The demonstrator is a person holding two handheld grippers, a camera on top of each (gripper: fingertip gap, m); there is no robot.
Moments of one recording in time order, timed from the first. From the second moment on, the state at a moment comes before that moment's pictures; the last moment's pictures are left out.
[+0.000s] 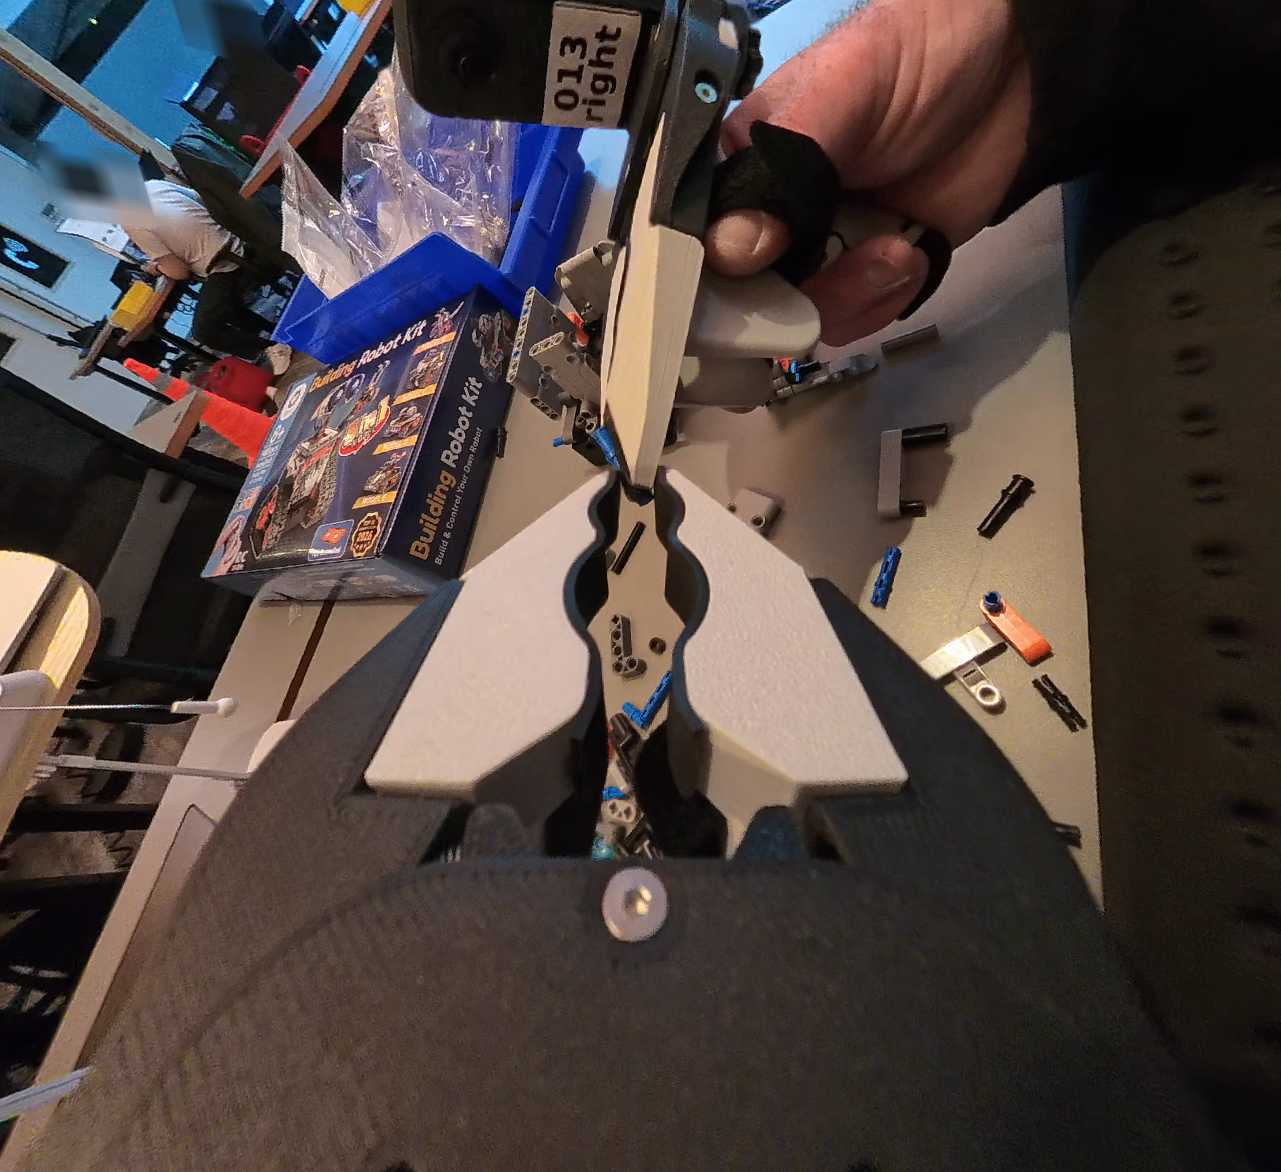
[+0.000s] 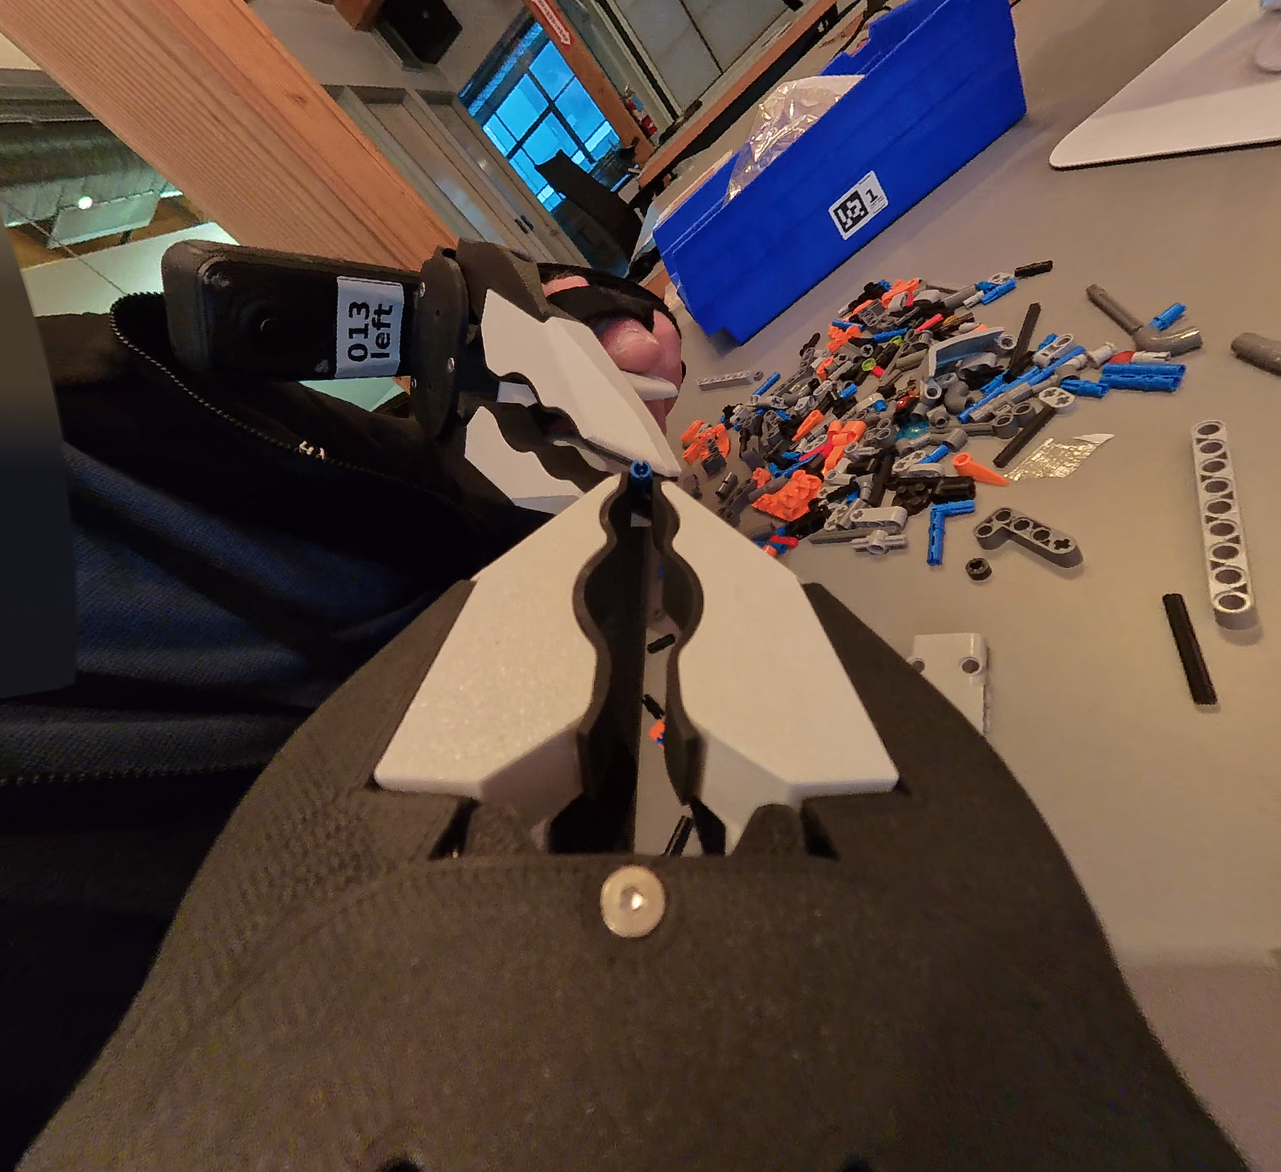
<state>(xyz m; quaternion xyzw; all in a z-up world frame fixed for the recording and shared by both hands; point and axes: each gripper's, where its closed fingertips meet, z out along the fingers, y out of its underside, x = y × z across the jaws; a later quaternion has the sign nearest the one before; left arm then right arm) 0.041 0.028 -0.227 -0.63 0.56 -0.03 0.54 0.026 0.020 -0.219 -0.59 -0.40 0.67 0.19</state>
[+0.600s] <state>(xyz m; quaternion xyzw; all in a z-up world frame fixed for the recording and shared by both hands) 0.036 0.026 -0.230 -0.63 0.57 -0.02 0.54 0.031 0.024 -0.222 -0.60 -0.41 0.65 0.20</state>
